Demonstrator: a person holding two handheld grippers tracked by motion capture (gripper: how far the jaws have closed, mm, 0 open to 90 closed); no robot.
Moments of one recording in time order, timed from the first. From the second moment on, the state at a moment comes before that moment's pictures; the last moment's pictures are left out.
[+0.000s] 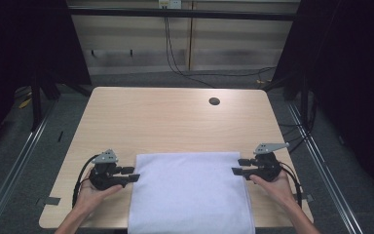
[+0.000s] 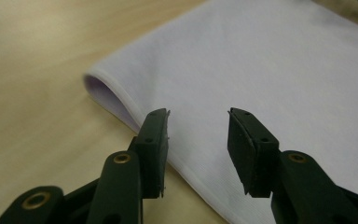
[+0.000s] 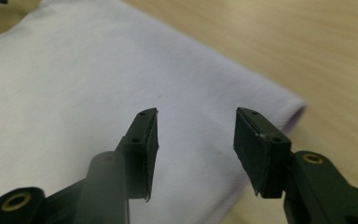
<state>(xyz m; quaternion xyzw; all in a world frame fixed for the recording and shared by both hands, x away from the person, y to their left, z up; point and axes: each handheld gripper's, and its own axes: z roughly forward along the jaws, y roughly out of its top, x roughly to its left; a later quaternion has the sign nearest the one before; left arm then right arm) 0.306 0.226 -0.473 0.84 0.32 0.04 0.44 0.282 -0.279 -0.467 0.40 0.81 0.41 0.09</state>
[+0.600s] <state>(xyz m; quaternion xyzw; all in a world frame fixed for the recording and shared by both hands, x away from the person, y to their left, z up) 0.361 0.193 -0.478 0.86 0.32 0.06 0.40 0.348 -0.289 -0.484 0.44 0.80 0.40 0.09</state>
